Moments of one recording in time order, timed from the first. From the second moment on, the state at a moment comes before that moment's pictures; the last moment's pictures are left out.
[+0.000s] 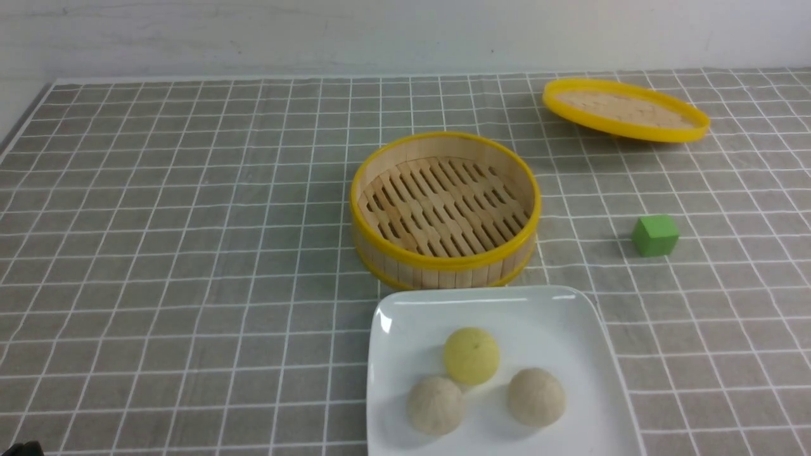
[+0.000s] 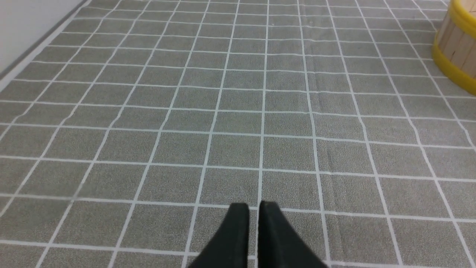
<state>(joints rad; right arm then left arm) 0.02 -0.01 0.02 -0.07 0.40 0.17 0.00 -0.01 0.03 0.10 0.36 -0.11</state>
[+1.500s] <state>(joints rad) 0.02 -0.01 0.02 -0.07 0.40 0.17 0.00 -0.01 0.03 0.10 0.37 -0.11</state>
